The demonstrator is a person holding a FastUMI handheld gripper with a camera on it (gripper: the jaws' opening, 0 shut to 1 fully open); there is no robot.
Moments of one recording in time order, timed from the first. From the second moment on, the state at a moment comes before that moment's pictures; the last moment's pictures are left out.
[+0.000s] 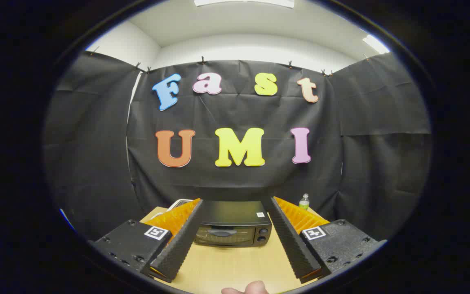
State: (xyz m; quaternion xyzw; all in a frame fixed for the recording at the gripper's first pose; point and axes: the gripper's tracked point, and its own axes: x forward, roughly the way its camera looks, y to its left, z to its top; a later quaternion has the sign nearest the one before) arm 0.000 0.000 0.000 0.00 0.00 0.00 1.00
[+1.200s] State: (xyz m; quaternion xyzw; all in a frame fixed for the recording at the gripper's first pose) arm 0.007 0.002 -0.012 0.01 0.02 0.00 1.00
